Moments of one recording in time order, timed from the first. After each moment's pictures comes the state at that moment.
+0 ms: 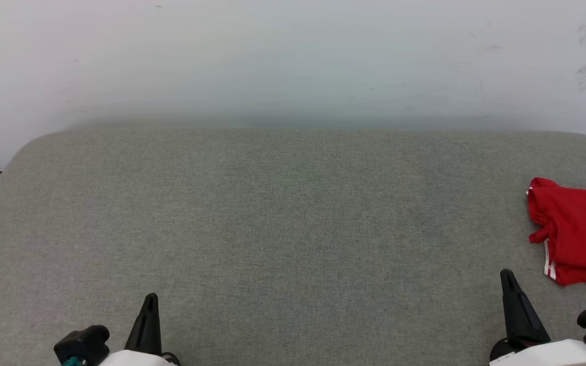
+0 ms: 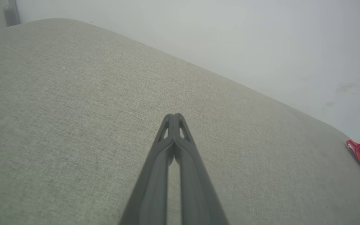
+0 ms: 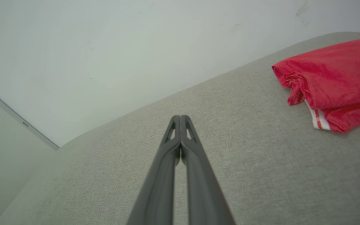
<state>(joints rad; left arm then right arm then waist) 0.10 0.07 -0.01 0.15 -0.46 -0.02 -0.16 0.09 -0.06 -0.04 0.11 0.54 0.13 -0.16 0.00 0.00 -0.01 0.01</state>
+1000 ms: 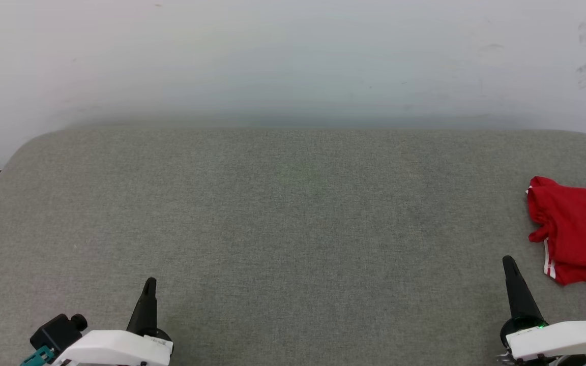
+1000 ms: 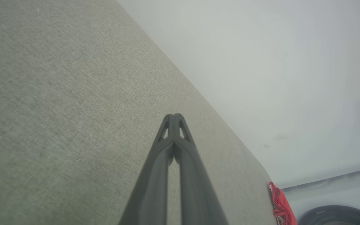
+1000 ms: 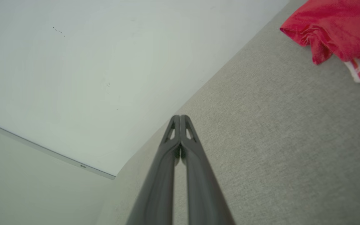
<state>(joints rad) 0.03 0.06 0.04 0.19 -0.90 -0.06 -0.06 0.02 -0.07 -0.05 0.16 0.96 0.13 -0.08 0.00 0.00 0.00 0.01</state>
